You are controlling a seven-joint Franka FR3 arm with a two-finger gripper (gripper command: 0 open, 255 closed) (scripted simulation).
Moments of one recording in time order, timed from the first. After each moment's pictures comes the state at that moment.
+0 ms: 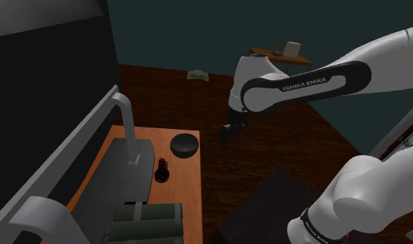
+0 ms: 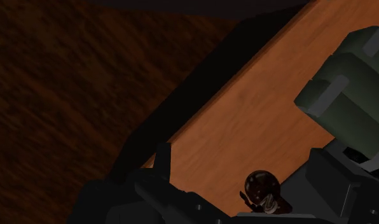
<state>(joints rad) 0.06 -0.39 0.11 -2.56 0.08 2.16 0.07</state>
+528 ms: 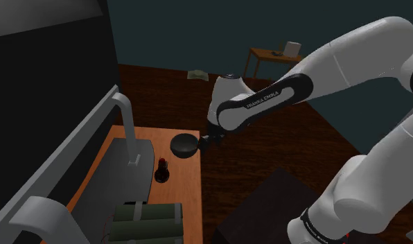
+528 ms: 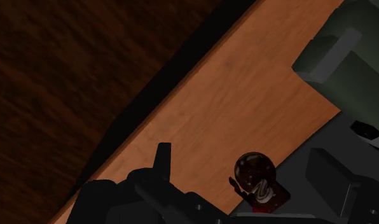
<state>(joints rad) 0.08 -0.08 0.16 -2.48 0.08 2.44 0.15</state>
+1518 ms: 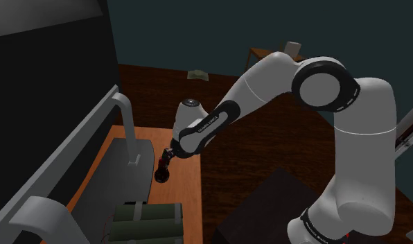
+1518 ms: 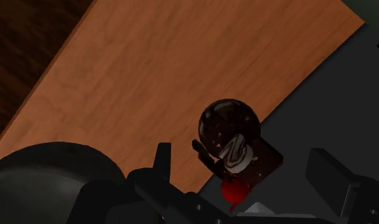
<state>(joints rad) 0.18 0.51 0.16 -2.07 -0.03 2.72 0.34</state>
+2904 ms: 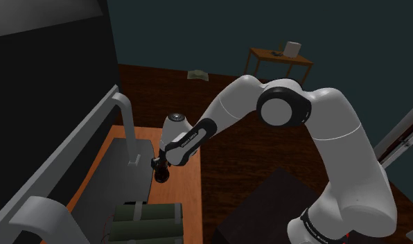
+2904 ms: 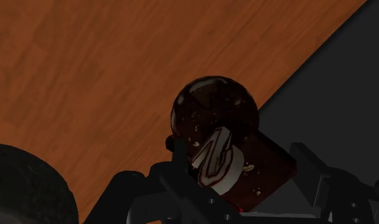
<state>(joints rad) 0.25 0.80 0.12 -1.80 -0.05 2.77 0.39</state>
